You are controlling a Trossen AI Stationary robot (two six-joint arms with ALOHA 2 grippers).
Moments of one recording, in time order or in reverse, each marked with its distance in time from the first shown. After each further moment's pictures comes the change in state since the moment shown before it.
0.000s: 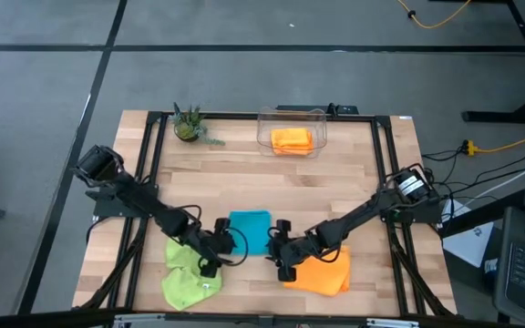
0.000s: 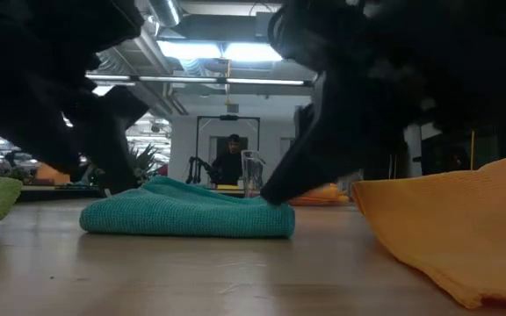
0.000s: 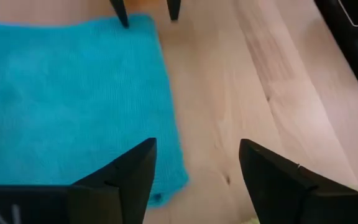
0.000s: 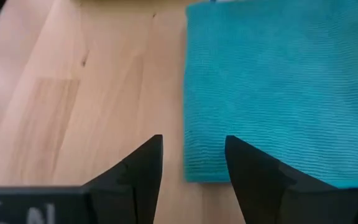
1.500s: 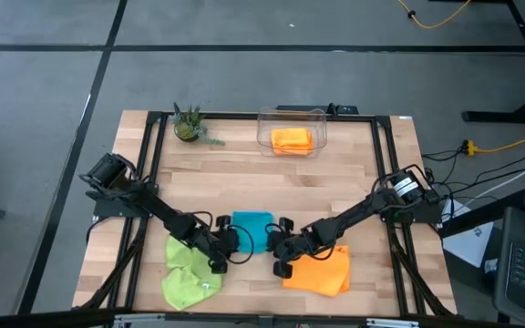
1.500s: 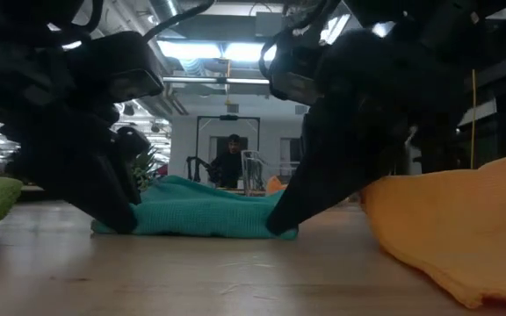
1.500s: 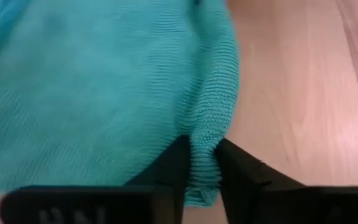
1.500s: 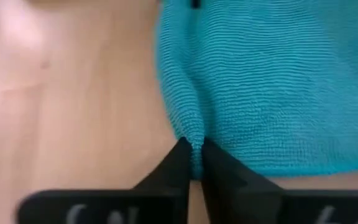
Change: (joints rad) left arm 0.019 0.172 0.003 0.013 -0.097 -0.179; right arm -0.019 0.056 0.004 -0.072 -0.061 0.223
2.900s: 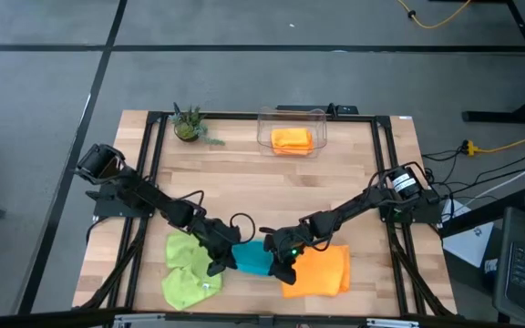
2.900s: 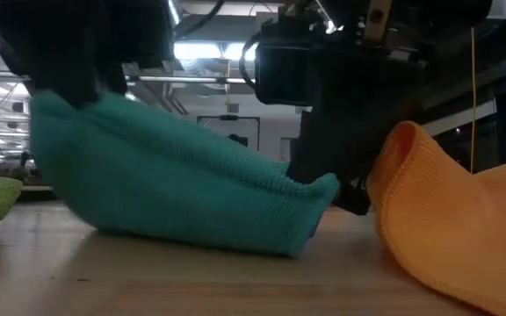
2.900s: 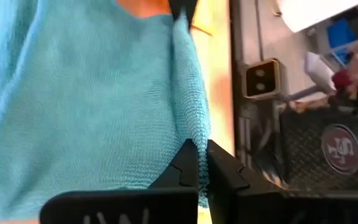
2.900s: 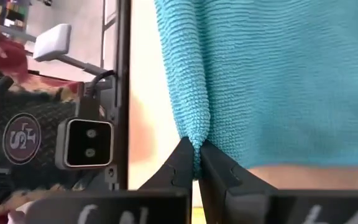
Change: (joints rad) left arm 0.102 -0.172 -0.006 0.155 0.537 -0.308; right arm -0.071 -0.024 -0.006 0.201 -0.581 0.255
